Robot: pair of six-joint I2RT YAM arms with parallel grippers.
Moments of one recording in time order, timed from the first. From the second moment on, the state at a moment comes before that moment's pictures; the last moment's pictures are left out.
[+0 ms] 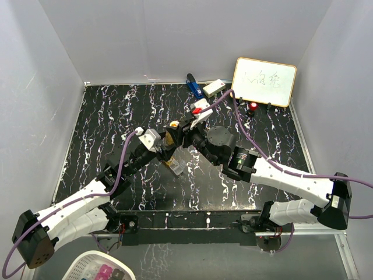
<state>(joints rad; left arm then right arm) -0.77 0.86 0.51 0.47 0.11 0.07 1.08 1.22 1.08 0.15 0.38 0.16</state>
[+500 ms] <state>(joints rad) -0.77 0.86 0.51 0.46 0.14 0.06 1.08 1.22 1.08 0.15 0.38 0.16</state>
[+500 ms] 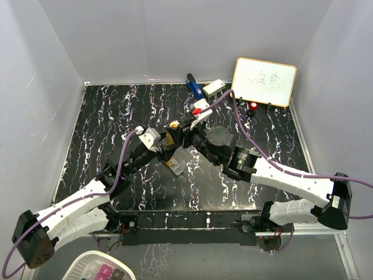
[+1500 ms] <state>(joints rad) -0.75 0.85 0.61 0.43 0.76 -0.15 1.08 0.98 1.02 0.08 -0.12 0.06</state>
